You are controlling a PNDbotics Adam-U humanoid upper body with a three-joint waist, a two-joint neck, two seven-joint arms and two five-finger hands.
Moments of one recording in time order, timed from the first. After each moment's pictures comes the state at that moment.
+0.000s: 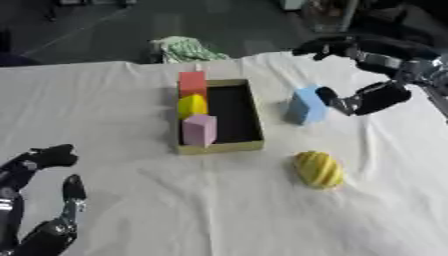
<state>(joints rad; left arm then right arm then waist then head) -0.11 0.30 -0.23 -1.98 -0.42 -0.17 0.17 -0.64 -0.83 0.16 -1.56 0.27 -0.36 0.58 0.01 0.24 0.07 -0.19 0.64</state>
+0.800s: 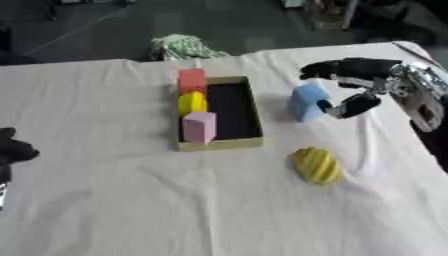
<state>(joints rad) -0.12 0.33 -0.10 -1.98 0.05 -0.17 -0.03 -0.74 -0.71 0.14 -1.06 0.89 -0.61 0.38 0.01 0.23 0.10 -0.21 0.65</state>
